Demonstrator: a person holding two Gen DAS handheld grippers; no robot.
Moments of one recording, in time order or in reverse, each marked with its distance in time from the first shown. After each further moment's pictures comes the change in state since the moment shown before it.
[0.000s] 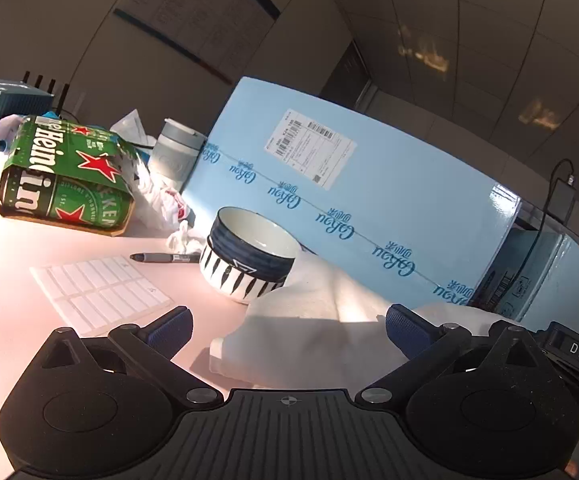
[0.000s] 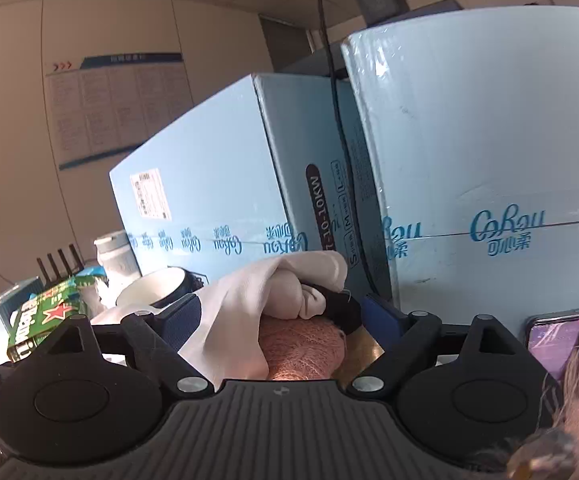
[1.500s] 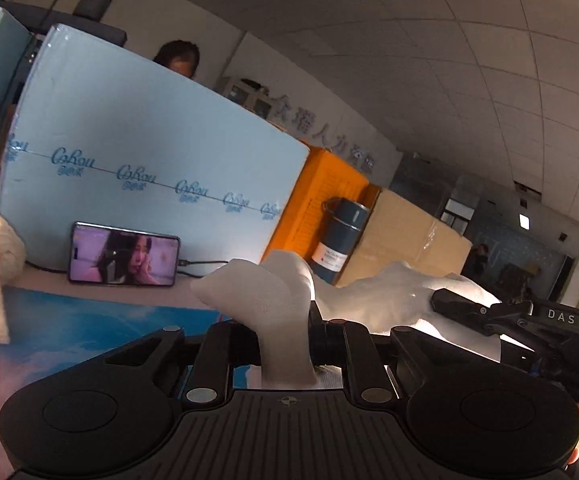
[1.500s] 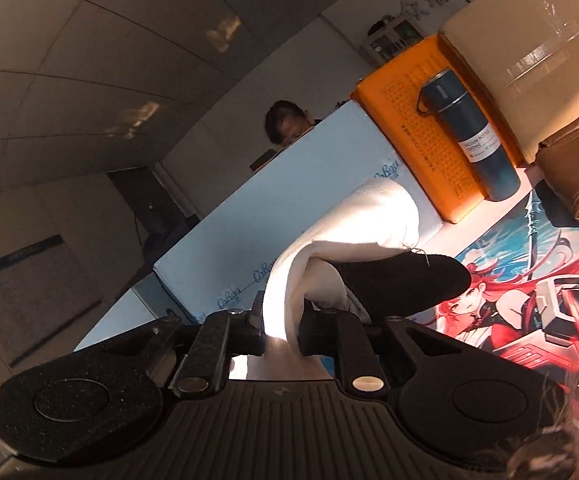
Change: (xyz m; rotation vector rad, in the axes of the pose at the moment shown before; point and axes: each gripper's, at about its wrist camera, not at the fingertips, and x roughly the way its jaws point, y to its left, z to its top) left arm -0.060 -0.188 -0.058 0.215 0.453 -0.965; right arm -0.377 -0.078 -0.049 0.460 -0.331 -0.293
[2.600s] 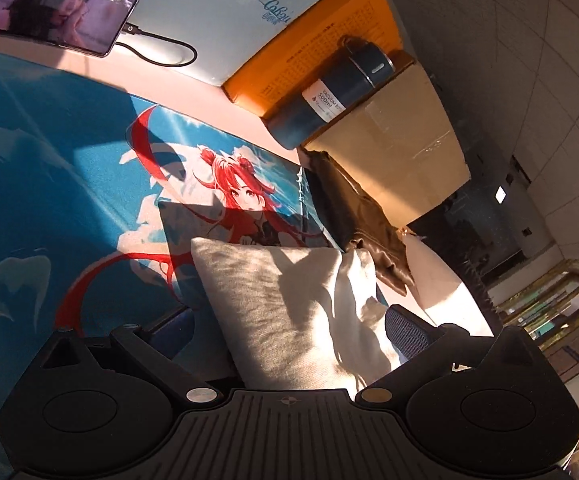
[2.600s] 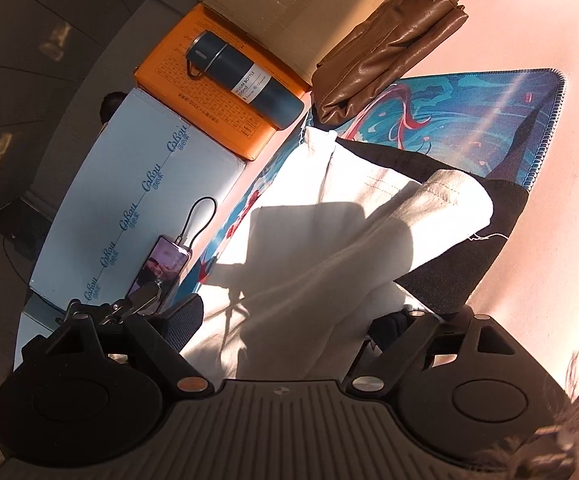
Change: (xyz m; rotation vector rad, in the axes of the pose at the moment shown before) left arm 0.167 -0.022 -0.072 -0.396 0.542 -0.182; right arm -0.105 -0.111 -0.040 0.351 0.065 -0.425
